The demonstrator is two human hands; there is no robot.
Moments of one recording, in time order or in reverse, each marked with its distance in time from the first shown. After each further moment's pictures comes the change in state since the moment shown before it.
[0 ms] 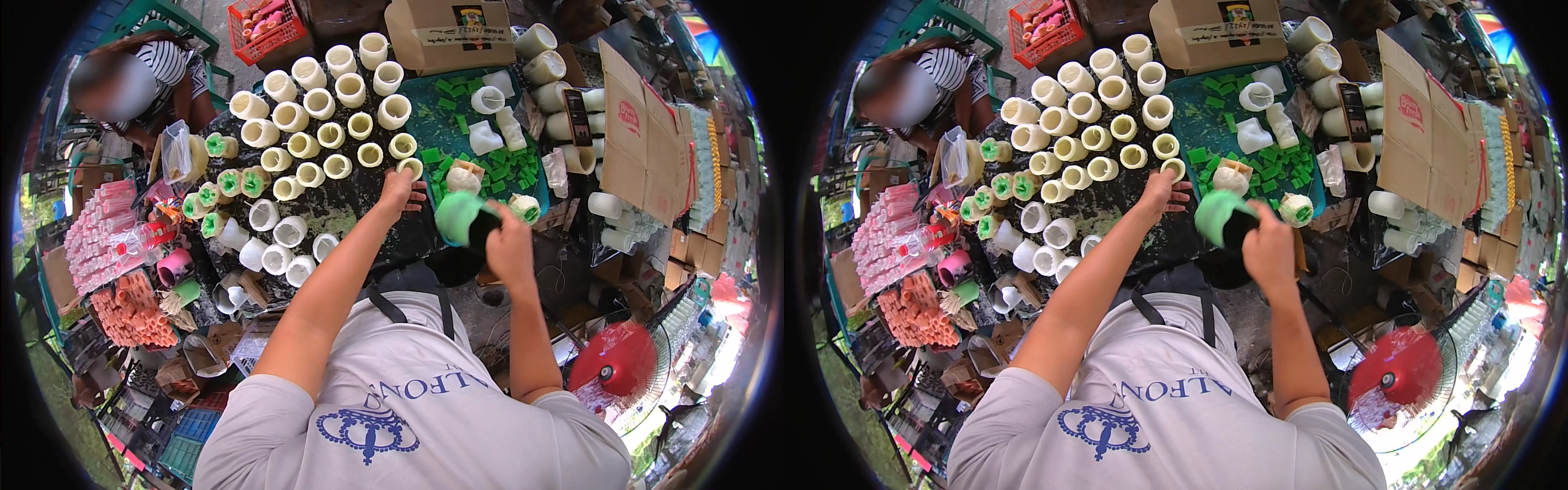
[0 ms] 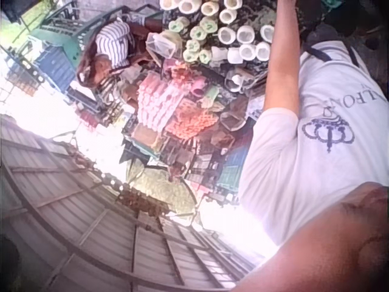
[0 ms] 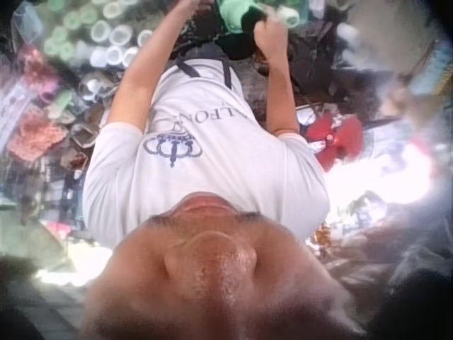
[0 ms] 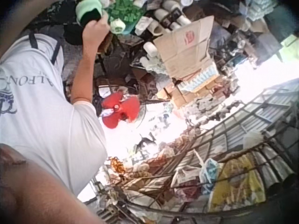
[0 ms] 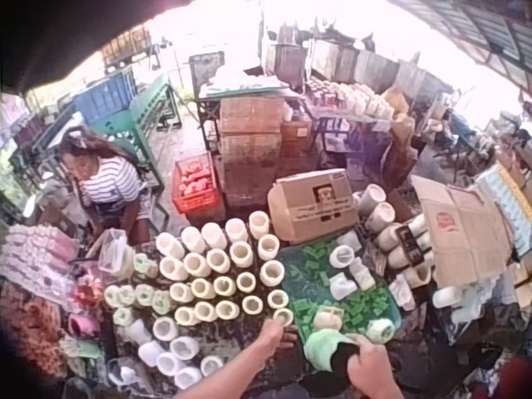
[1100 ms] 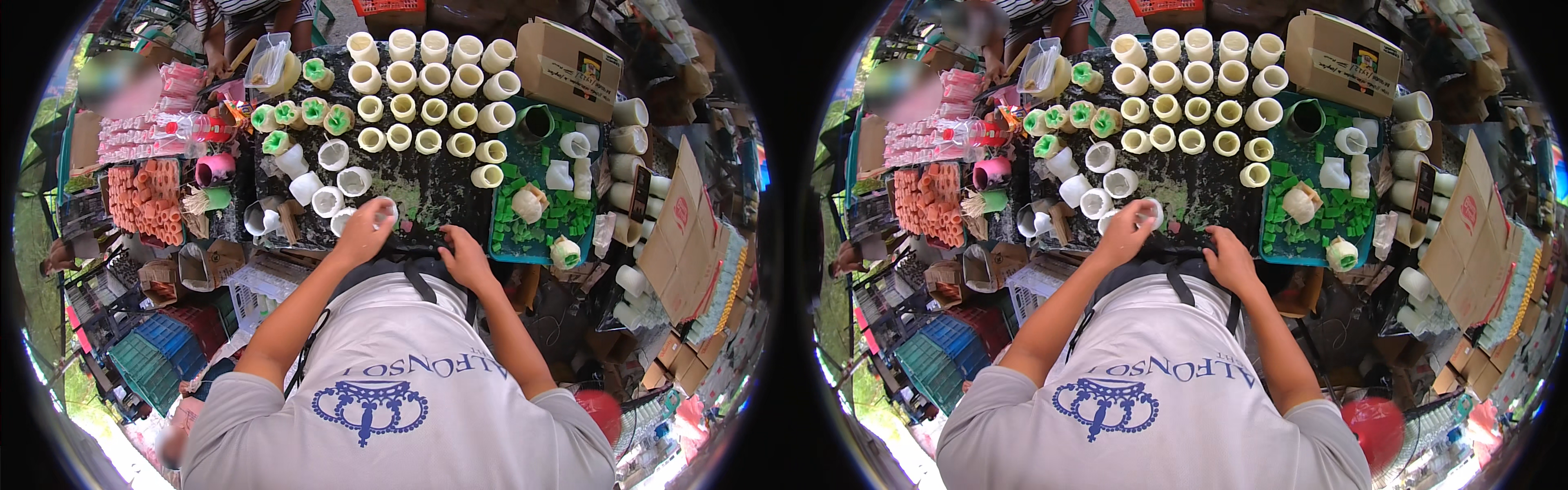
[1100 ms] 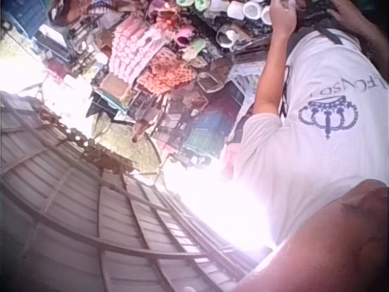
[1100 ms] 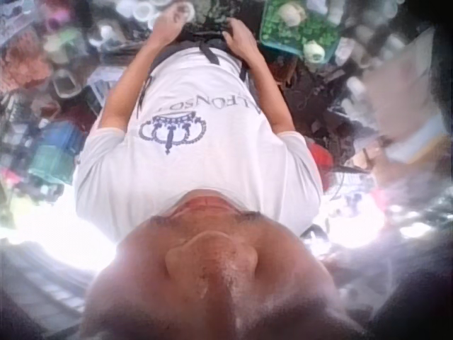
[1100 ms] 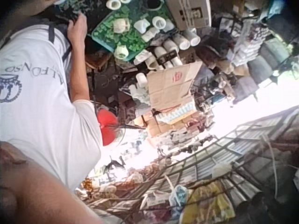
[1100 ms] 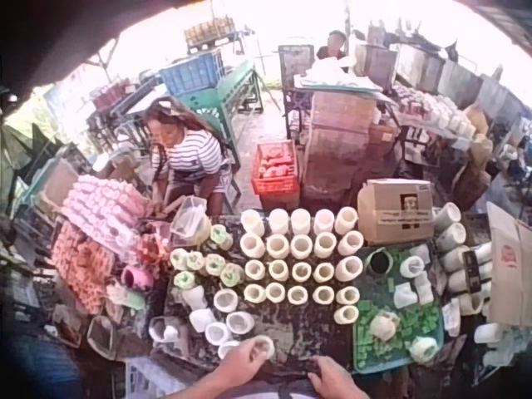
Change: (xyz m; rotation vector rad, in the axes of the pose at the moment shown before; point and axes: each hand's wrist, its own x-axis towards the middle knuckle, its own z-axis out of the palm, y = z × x) left_hand -0.193 -0.089 -0.160 0.620 0.402 0.692; right_hand -0.036 -0.003 0.149 0.050 -0.711 -0.218
